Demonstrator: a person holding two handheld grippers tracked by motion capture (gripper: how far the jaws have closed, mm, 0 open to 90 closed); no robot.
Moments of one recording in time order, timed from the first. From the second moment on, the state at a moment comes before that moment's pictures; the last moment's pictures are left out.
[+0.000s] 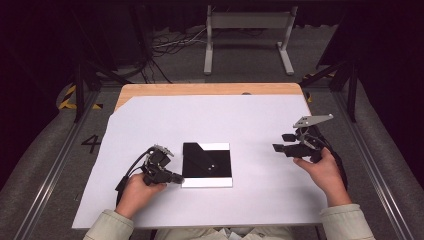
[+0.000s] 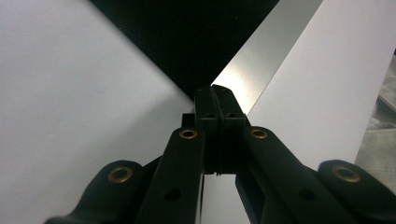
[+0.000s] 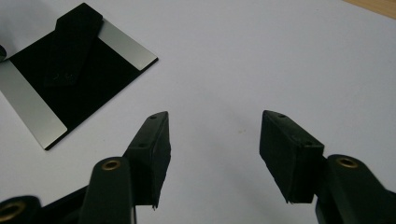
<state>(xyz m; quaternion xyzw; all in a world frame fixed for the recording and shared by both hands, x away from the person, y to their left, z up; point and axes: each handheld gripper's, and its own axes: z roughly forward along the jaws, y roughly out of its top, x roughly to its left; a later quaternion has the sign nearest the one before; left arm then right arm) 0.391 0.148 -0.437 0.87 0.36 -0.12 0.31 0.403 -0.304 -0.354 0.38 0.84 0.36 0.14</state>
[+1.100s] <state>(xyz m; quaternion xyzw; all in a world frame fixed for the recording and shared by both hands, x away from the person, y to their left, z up) 0.387 0.094 -0.440 0.88 0.32 -0.14 0.32 0.401 -0.304 -0.350 0.38 0.84 0.37 0.14</state>
